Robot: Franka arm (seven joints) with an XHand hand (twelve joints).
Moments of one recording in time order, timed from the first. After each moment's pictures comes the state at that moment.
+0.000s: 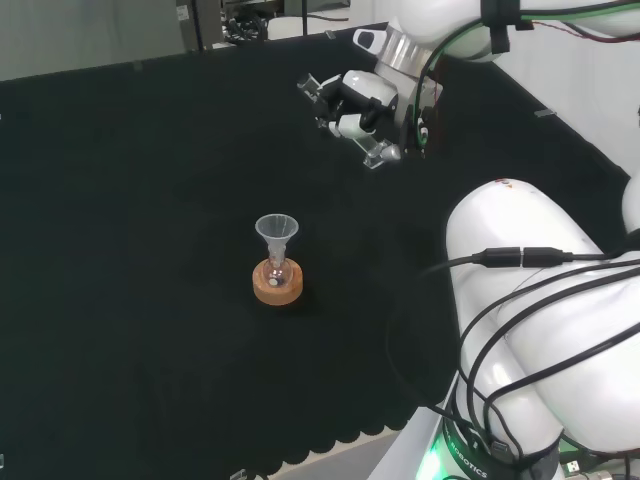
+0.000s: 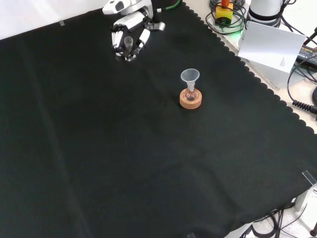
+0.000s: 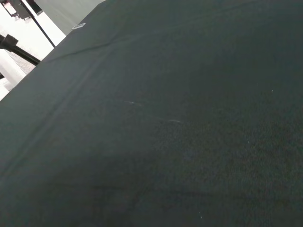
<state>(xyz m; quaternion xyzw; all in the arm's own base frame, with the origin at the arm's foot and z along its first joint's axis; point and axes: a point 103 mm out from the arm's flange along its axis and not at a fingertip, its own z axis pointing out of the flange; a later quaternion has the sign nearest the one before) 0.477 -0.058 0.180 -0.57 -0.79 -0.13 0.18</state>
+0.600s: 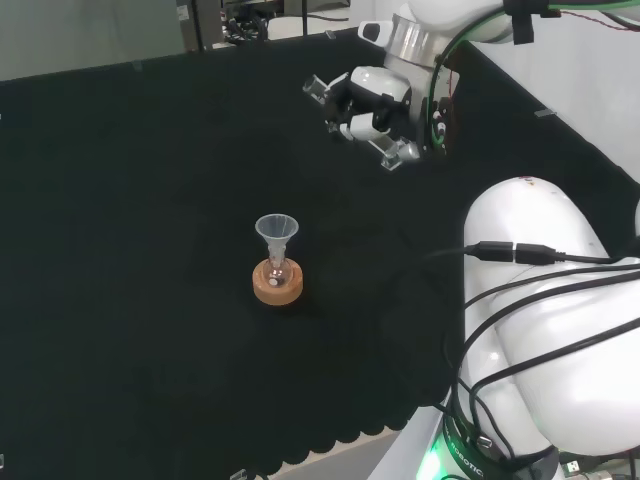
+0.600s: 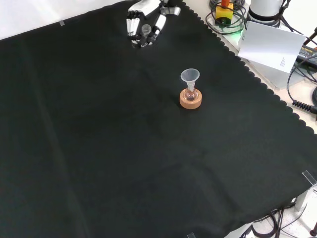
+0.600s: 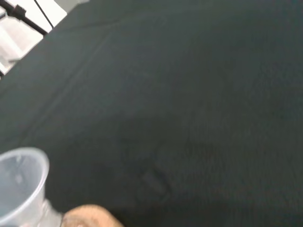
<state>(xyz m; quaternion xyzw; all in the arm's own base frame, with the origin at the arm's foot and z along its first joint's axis) 0.414 -0.051 0.217 -0.57 -0.80 -0.08 0.17</state>
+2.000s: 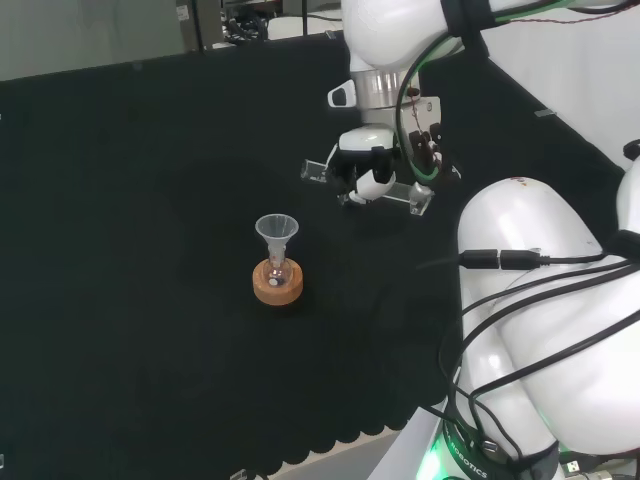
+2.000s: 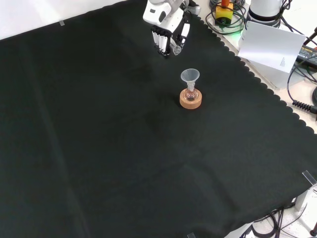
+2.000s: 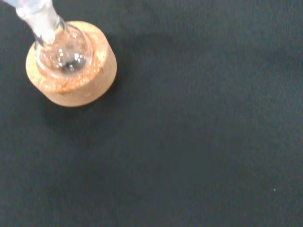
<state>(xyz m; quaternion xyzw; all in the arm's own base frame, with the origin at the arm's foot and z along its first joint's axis) 0.344 -0.034 0.190 -0.55 -0.80 0.14 0.19</state>
